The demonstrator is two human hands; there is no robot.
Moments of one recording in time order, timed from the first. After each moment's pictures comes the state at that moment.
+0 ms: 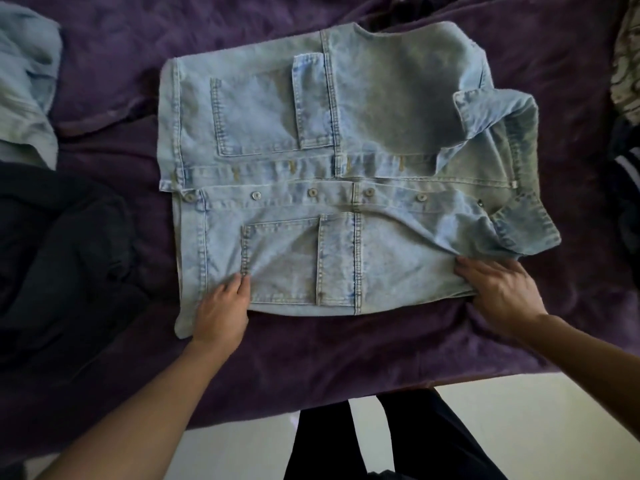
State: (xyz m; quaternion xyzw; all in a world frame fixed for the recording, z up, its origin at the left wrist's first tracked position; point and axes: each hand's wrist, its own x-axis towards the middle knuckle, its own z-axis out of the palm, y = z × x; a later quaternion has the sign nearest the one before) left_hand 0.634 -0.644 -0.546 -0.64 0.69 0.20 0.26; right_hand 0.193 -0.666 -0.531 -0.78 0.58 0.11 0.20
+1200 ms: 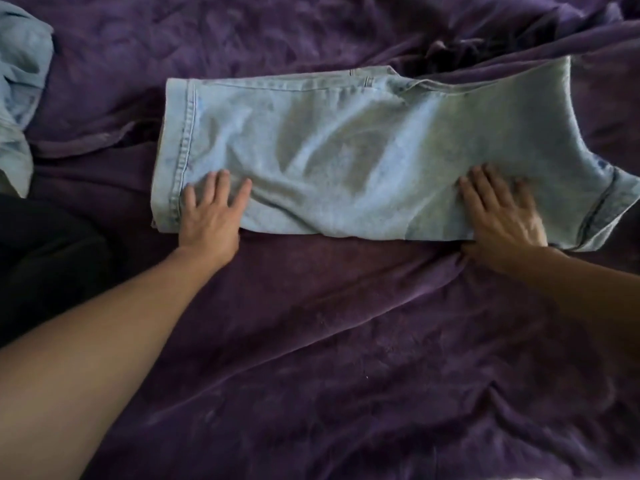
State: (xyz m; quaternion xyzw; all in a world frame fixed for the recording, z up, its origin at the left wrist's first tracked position) left_hand 0.660 -0.855 -0.579 -0.64 0.73 0.05 0.24; right_hand 0.237 -0.872 -0.559 -0.79 0.57 0.22 0.05
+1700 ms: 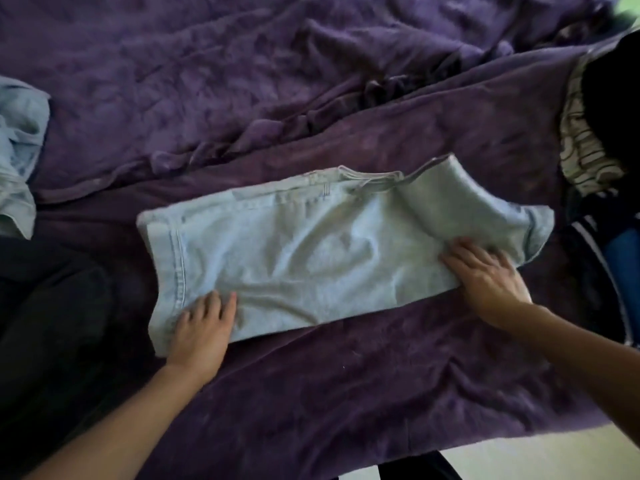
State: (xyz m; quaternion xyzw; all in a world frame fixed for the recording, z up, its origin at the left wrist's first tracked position) left_hand 0.640 -0.721 -0.537 -0.59 0.72 0.16 0.33; right_hand 0.184 -0.778 -0.517 -0.75 0.60 0.22 0.15
